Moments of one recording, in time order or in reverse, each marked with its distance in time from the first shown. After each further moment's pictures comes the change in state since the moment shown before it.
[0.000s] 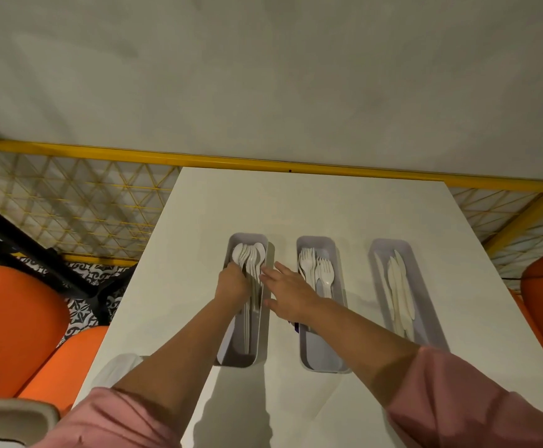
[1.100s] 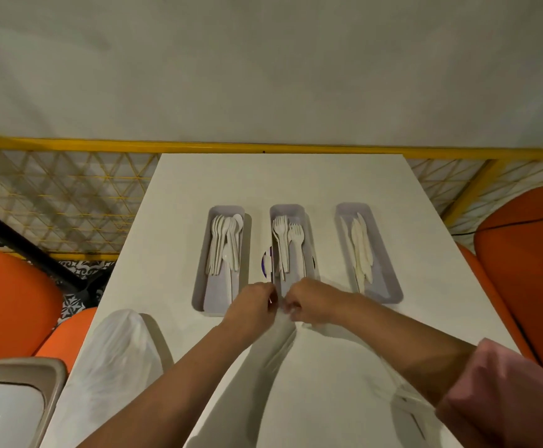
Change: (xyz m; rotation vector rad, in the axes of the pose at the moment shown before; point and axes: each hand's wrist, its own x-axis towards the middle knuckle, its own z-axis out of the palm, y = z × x) left_hand -0.142 -0.009 0.039 0.255 -0.143 0.543; right_hand -0.132 0.002 0.012 0.225 -0.186 0.107
